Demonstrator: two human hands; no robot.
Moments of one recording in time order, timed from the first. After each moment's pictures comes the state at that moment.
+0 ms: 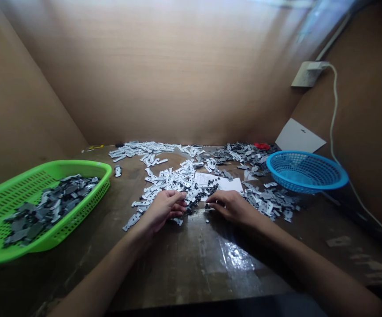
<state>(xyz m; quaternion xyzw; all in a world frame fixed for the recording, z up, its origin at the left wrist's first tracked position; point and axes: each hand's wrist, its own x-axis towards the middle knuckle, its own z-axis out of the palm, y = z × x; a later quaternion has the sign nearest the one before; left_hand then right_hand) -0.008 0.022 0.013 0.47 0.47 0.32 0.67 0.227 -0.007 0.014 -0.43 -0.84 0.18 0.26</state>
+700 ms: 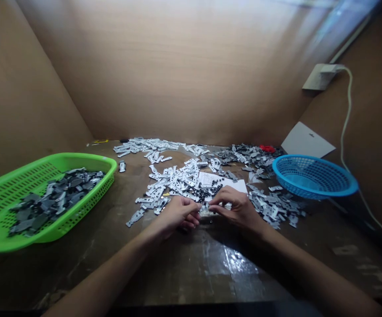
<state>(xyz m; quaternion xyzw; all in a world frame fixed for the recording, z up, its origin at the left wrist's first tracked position) 0.008 0.005 0.006 0.51 0.45 0.25 0.69 0.211 -0.019 0.023 -0.42 -0.81 0.18 0.37</state>
